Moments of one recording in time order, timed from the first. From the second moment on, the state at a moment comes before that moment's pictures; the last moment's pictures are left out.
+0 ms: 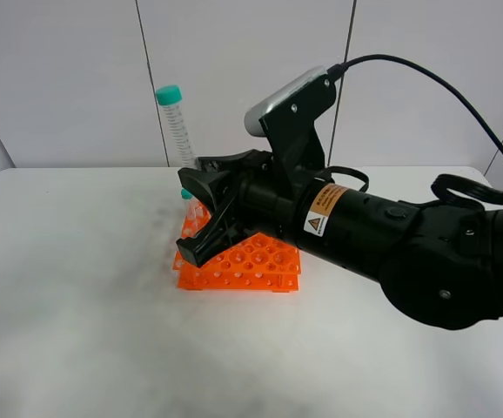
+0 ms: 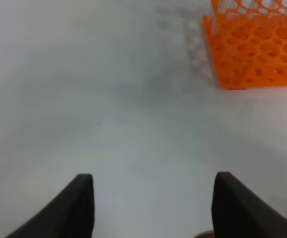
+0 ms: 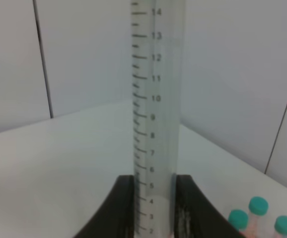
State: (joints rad) left arm 0.01 0.00 -0.57 -0.11 1.17 0.06; right arm 0.85 1.49 -0.74 0.00 -0.55 -0.09
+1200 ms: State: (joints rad) left arm 0.01 0.04 -0.63 -0.15 1.12 0.06; right arm 0.82 1.49 -0.61 0.13 -0.65 -0.23
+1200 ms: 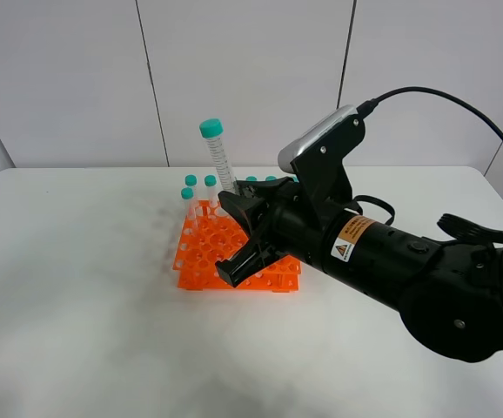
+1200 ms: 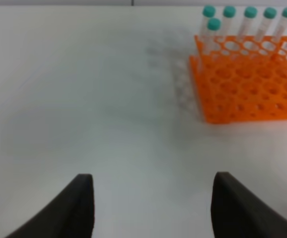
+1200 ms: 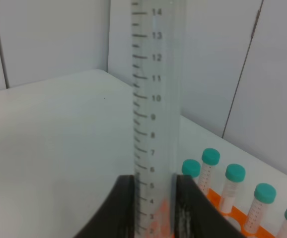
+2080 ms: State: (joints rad) left arm -0.48 0.71 -0.97 -0.17 0.98 0.24; right arm 0.82 1.49 -0.61 0.13 -0.65 -0.23
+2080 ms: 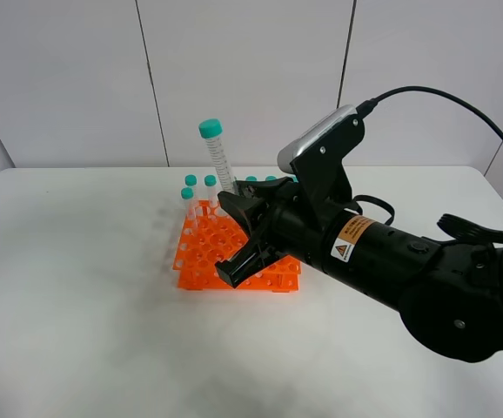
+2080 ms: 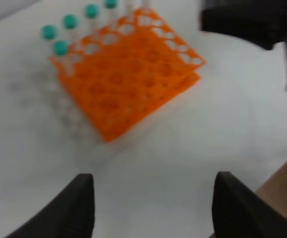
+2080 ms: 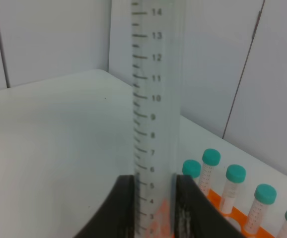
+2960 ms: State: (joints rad) left arm -0.56 1.20 -1.19 -0.33 0.64 0.41; right arm 0.82 1.49 -0.61 0.12 -0.65 -0.24
